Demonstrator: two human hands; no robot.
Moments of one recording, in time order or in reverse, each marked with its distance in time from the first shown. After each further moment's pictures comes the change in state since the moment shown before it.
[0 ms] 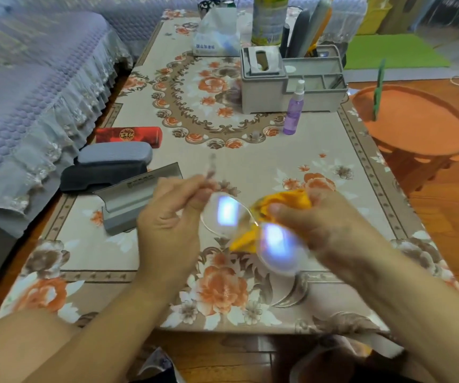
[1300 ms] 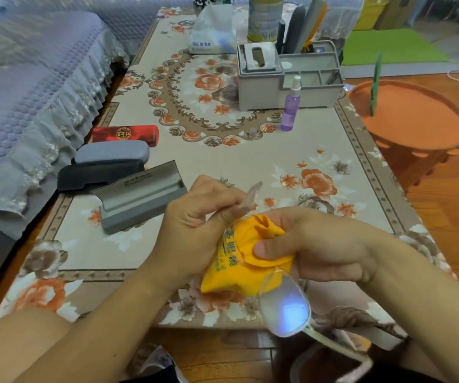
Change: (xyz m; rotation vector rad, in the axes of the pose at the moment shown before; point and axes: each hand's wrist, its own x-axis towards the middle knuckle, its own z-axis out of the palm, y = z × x) left_hand 0.005 0.000 0.010 -0.171 -0.366 0.031; right_hand 0.003 0.006 0.000 0.153 -0.692 0.358
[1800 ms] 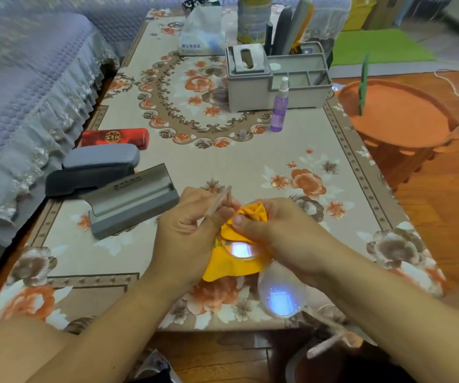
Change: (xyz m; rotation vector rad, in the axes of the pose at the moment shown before) left_hand -0.008 -0.009 0.013 0.051 0.120 -0.106; right_hand 0.011 0.008 0.017 -0.292 0.583 -0.238
